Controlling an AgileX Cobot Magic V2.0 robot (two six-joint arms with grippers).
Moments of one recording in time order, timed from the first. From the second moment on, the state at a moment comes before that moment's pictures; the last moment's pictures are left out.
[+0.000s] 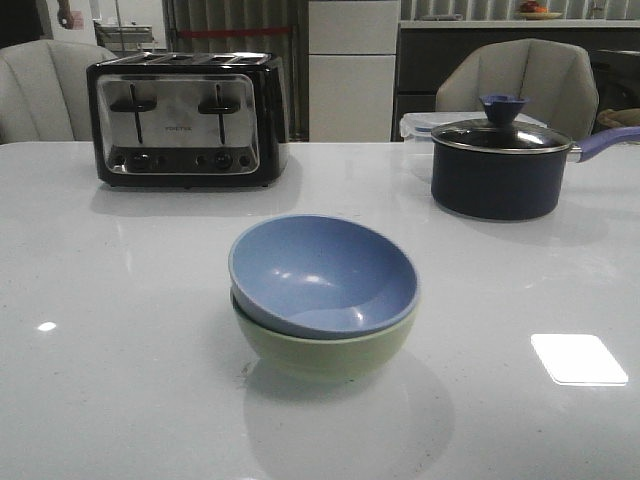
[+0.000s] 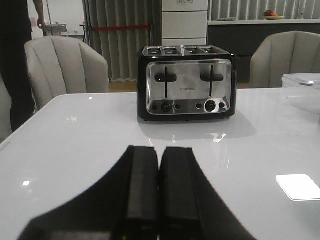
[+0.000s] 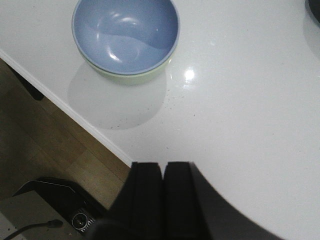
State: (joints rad) left arm -0.09 0.00 0.00 -0.12 0.06 0.15; right arm 0.50 0.65 -0.61 0.10 0.76 -0.15
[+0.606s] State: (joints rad) left arm -0.07 0.00 0.00 -0.09 0.05 0.09; right arm 0.50 0.65 -0.61 0.10 0.76 -0.15
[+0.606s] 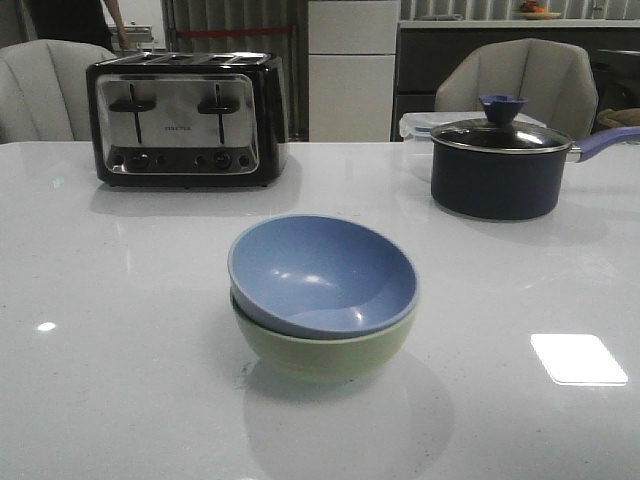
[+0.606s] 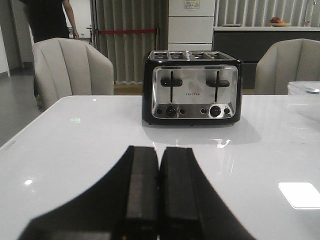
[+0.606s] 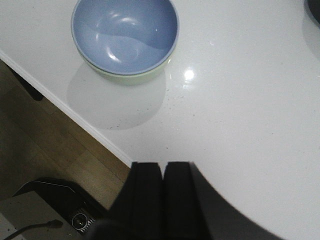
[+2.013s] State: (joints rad) left arm -0.09 0.00 0.00 -0.06 0.05 0.07; right arm 0.49 0.63 -0.61 0.11 0.76 -0.15
